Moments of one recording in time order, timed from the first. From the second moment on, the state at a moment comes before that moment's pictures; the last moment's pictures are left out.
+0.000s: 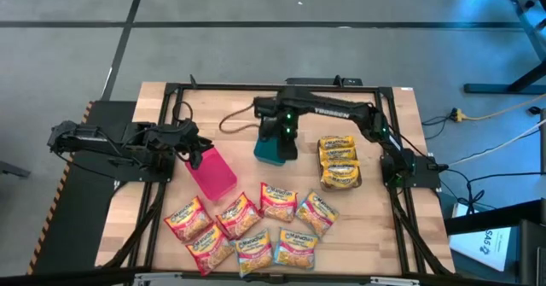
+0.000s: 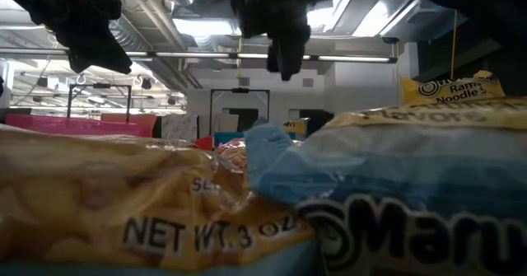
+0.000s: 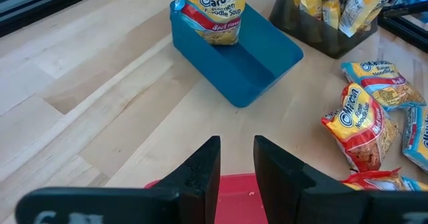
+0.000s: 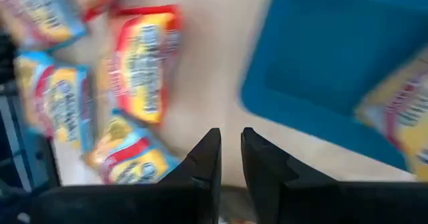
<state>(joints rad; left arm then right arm) -0.04 0.52 0.53 -0.61 -0.30 -0.57 -0.18 2.25 2.28 -1.57 -0.36 -0.18</state>
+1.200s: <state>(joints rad) -0.04 0.52 0.53 -0.64 -0.25 -0.54 0.56 1.31 1.19 -1.08 -0.09 0.94</state>
